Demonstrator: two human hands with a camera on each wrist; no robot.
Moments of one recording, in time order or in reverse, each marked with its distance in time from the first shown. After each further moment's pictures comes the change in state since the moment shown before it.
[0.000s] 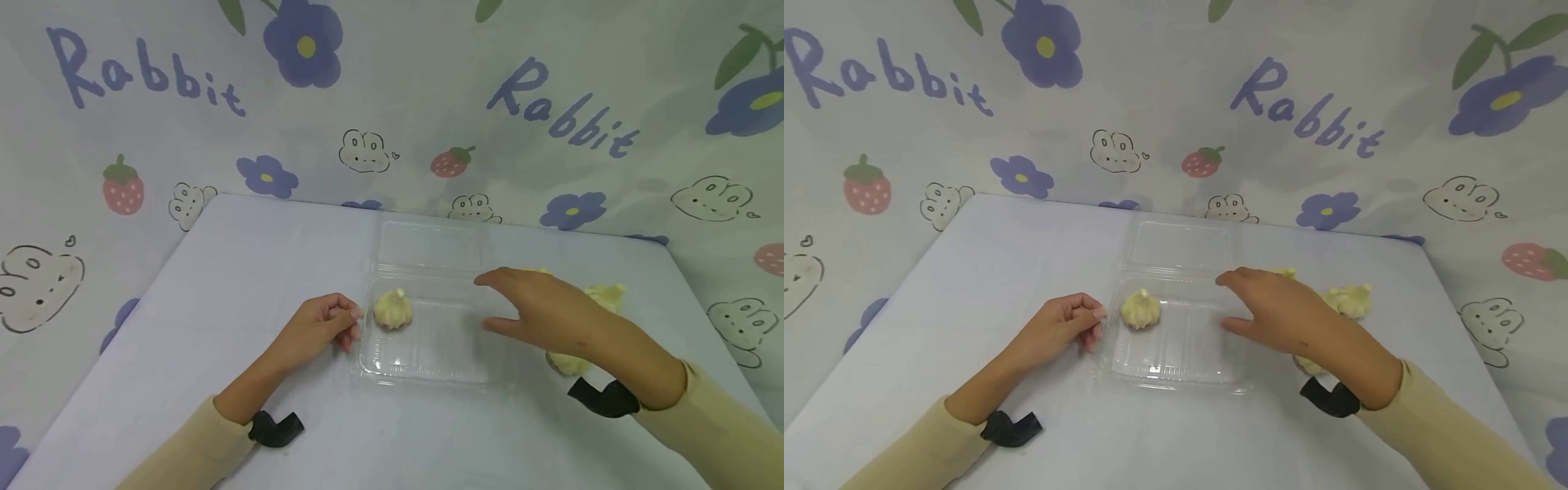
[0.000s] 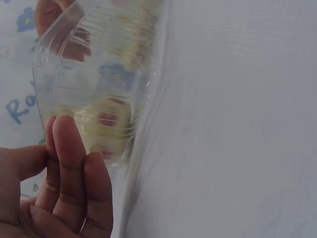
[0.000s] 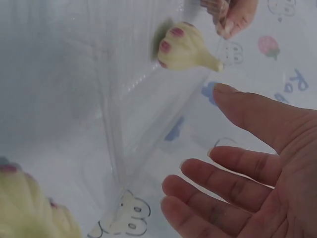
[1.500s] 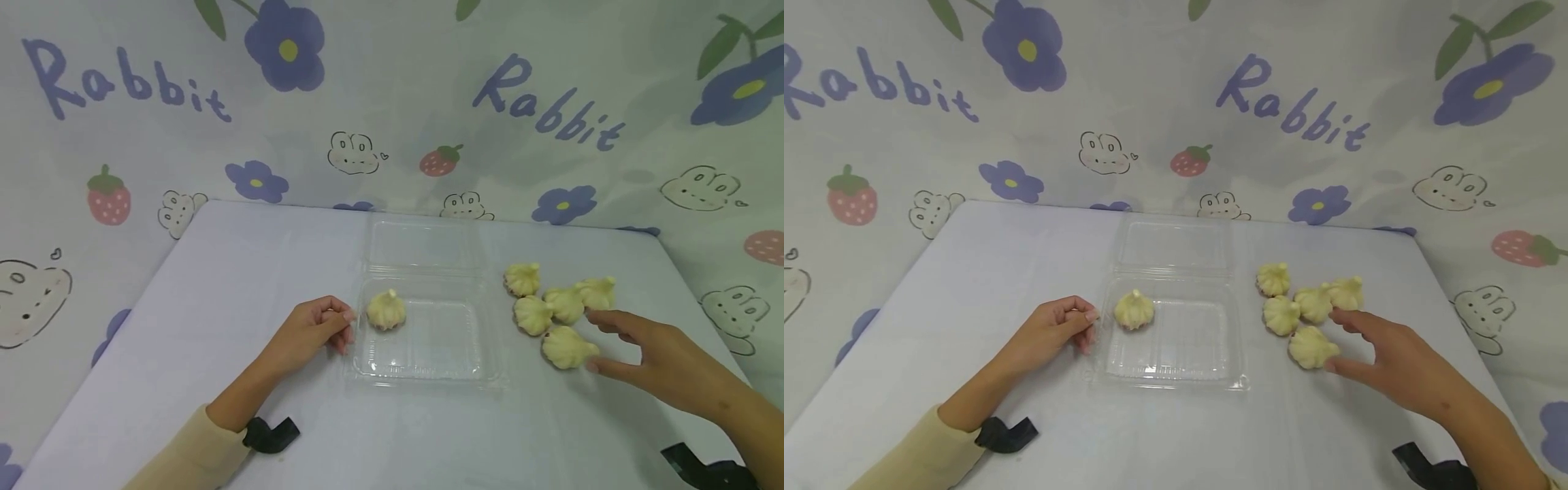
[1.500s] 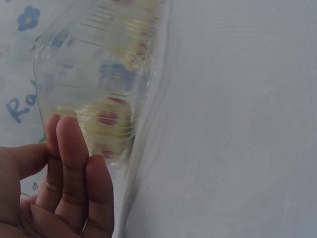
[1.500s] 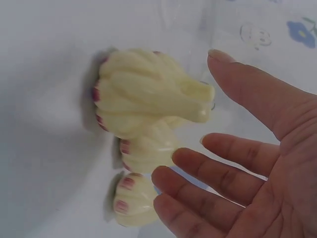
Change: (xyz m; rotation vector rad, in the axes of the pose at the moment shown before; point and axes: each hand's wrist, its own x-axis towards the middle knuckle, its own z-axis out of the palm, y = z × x) left_hand 0.000 0.001 0.000 0.031 0.000 -0.032; right_hand -0.132 0.105 0.039 0.223 0.080 0.307
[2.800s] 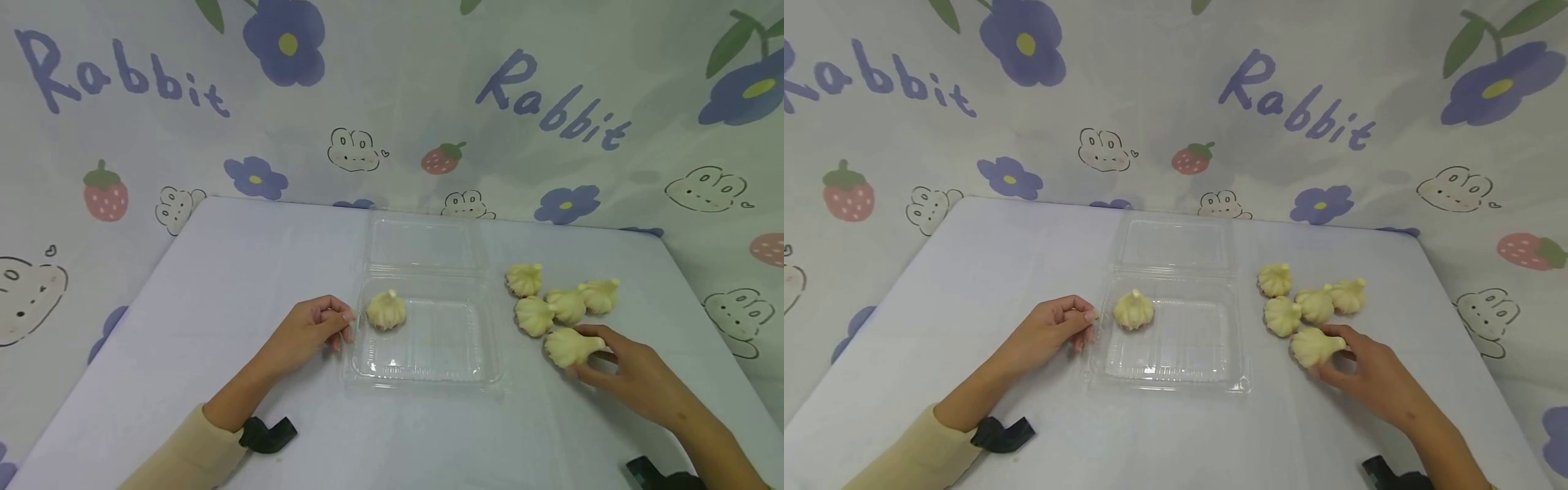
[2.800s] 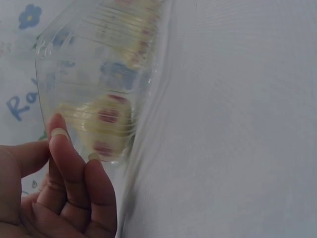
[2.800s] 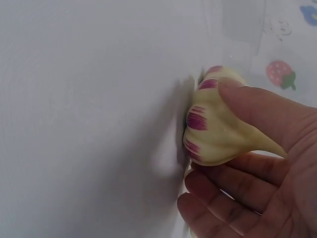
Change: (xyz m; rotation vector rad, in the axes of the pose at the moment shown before) left_hand 0.001 0.000 -0.001 0.054 0.002 0.011; right_hand 0.004 0.014 0.051 0.102 0.090 0.030
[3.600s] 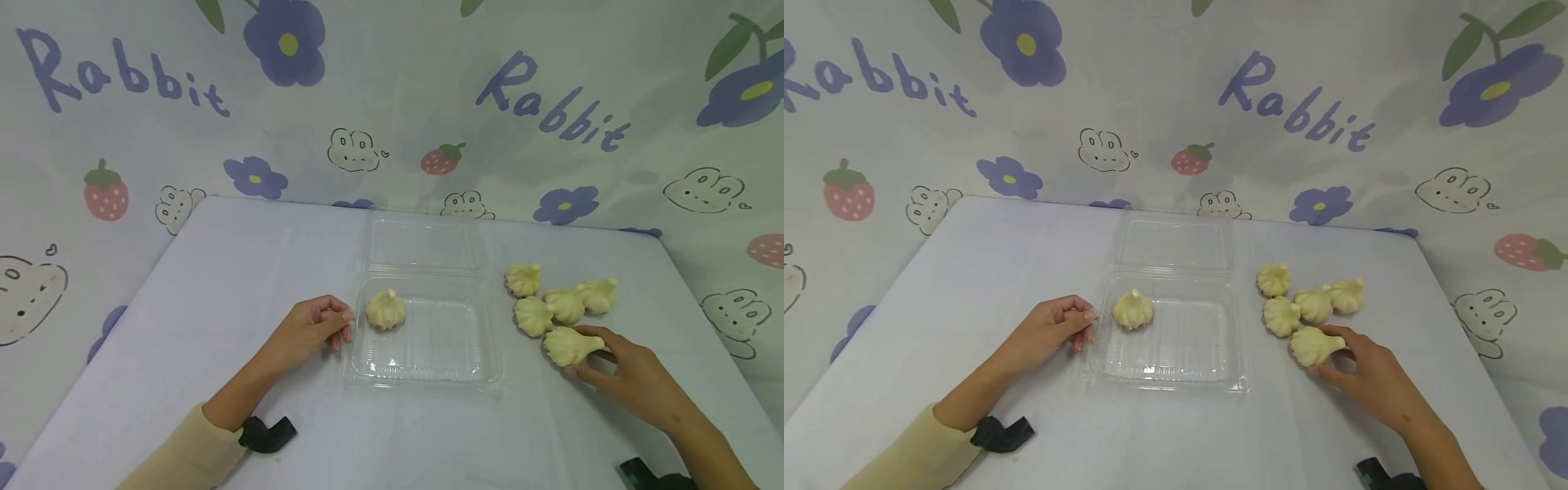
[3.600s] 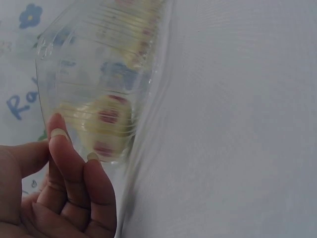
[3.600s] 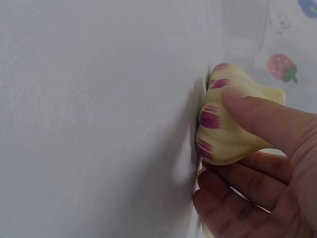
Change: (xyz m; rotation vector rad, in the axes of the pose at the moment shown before) left_hand 0.001 -0.002 -0.001 -0.010 -0.004 -0.006; right_hand -0.001 0.002 0.004 -0.017 -0.014 0.103
